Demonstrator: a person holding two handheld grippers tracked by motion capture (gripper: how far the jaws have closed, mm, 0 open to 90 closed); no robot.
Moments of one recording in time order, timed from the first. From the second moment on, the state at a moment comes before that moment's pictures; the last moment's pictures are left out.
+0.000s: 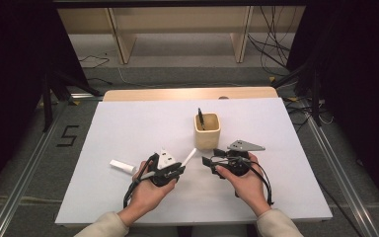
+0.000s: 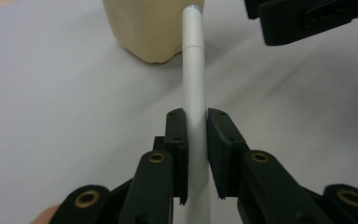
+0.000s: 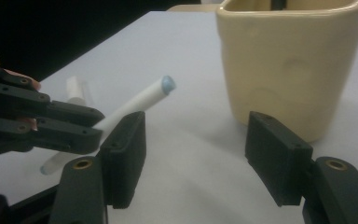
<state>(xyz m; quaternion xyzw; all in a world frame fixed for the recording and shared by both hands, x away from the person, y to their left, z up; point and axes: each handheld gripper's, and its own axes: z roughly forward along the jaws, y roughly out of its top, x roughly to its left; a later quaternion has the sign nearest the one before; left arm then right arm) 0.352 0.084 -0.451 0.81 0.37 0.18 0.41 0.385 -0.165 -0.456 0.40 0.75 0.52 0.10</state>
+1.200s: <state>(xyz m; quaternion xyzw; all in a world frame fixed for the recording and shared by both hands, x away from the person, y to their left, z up) 0.343 0.072 -0.445 0.80 0.34 0.19 0.45 0.384 -0.144 -0.443 0.39 0.70 0.60 0.02</state>
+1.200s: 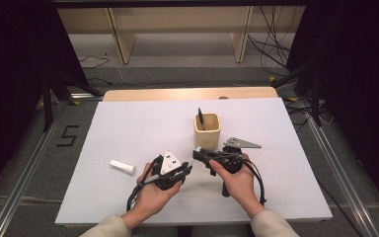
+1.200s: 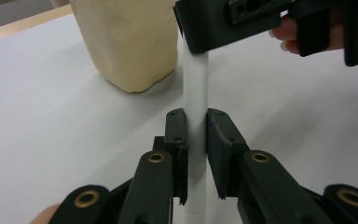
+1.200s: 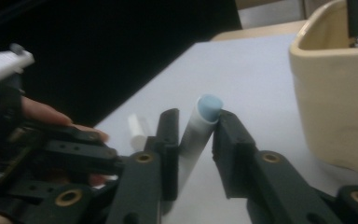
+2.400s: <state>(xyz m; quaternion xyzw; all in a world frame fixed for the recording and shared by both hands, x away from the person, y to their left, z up) 0.347 0.123 -0.453 0.81 0.34 0.22 0.43 0.388 -0.167 -0.398 0.37 0.69 0.60 0.16</state>
